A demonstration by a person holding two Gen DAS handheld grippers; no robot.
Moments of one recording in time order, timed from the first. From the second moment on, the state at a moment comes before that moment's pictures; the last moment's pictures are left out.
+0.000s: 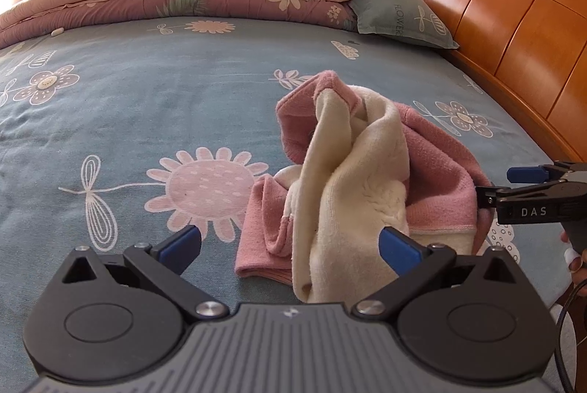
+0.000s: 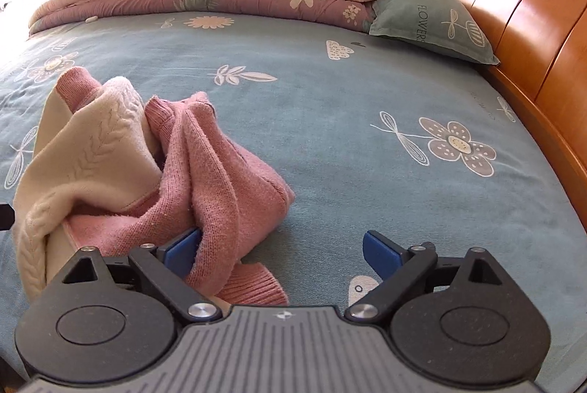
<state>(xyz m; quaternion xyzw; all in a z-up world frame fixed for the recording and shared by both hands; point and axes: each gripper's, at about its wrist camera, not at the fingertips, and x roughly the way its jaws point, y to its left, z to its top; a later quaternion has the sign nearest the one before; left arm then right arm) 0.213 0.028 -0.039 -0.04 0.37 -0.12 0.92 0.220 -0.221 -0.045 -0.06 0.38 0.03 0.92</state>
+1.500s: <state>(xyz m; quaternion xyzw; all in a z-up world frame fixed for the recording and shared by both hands) 0.230 0.018 -0.043 -0.03 0.39 -0.12 0.91 0.376 -0.384 -0.057 -0.15 0.44 -0.09 0.88</state>
